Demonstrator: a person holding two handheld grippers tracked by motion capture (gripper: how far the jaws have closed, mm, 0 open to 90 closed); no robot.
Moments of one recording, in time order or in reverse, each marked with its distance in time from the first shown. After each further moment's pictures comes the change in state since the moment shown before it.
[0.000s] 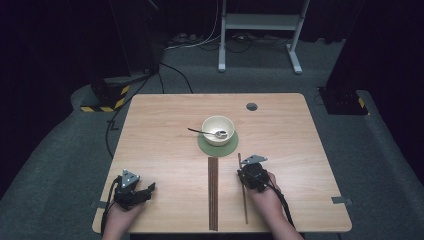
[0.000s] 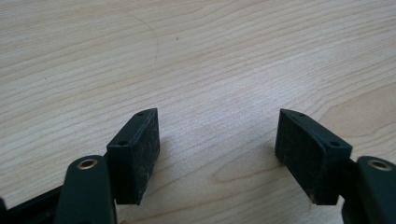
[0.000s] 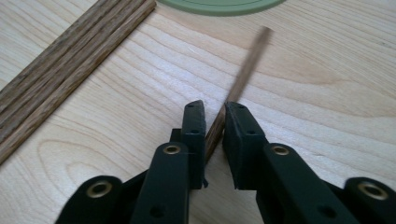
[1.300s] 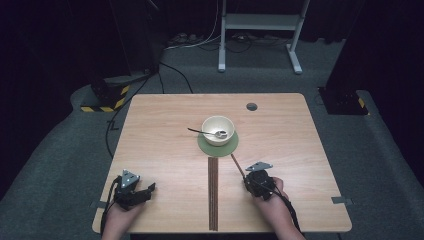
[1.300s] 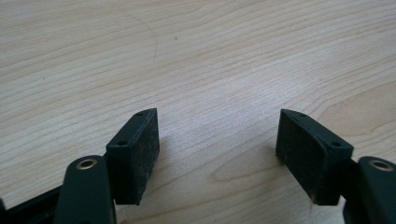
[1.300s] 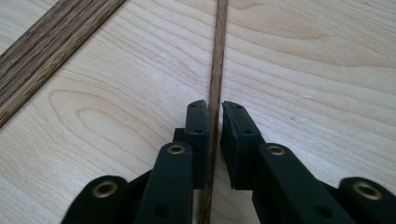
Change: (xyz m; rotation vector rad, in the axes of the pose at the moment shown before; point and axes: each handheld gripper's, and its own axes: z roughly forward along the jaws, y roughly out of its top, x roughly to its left) left arm 0.001 0.000 -0.001 0.012 -0.004 0.012; right arm 0.003 -0.019 -0.020 0.040 -0.025 0.007
